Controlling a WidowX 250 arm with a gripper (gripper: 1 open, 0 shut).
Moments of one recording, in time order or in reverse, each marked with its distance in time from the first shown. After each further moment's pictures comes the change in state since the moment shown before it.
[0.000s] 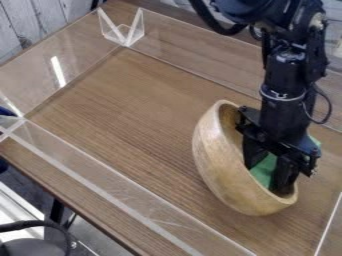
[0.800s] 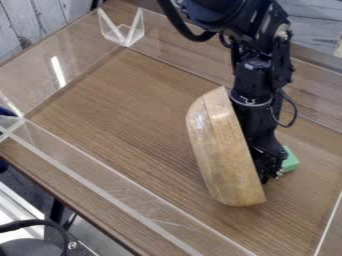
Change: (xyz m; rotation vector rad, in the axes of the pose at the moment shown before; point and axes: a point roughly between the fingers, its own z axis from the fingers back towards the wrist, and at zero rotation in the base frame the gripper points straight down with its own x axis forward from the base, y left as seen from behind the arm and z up) arm -0.020 0.021 -0.012 0.026 0.027 0.069
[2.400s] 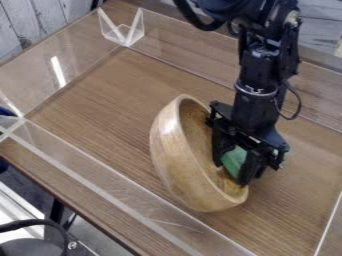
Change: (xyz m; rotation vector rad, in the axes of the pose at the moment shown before) arm 0.007 -0.002 0.017 0.011 0.029 0.003
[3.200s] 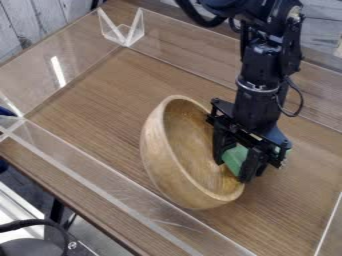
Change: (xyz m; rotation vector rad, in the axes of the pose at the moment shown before) arm 0.000 -0.002 0.005 0.000 0.000 -0.008
